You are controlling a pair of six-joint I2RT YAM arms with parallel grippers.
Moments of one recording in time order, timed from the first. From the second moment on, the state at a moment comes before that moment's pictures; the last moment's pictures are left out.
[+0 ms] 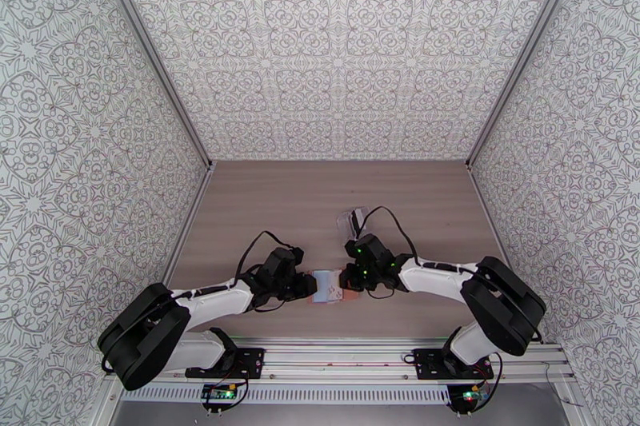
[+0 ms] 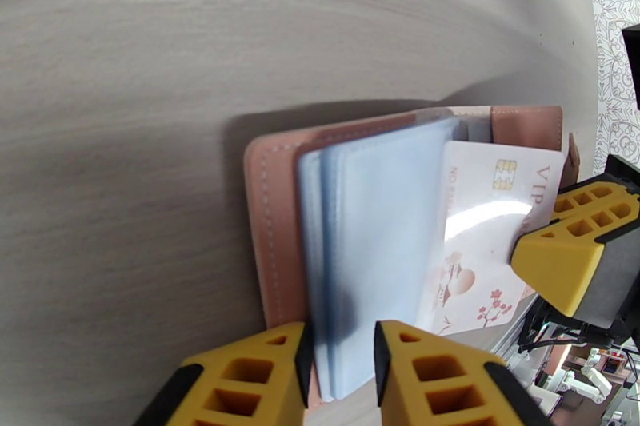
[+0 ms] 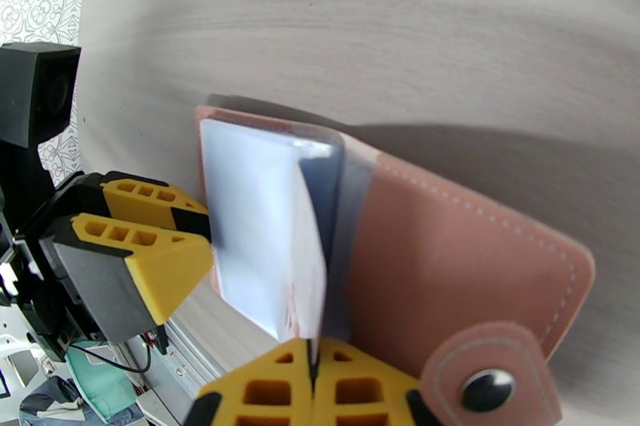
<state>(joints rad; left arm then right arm) -0.66 1.34 0.40 0.03 0.35 -0.86 0.77 1.57 0.70 -0.09 -0.44 0.83</state>
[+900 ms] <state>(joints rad) -0.66 1.33 0.40 0.02 0.34 -0.85 0.76 1.59 0.73 -0.14 -0.46 0.80</state>
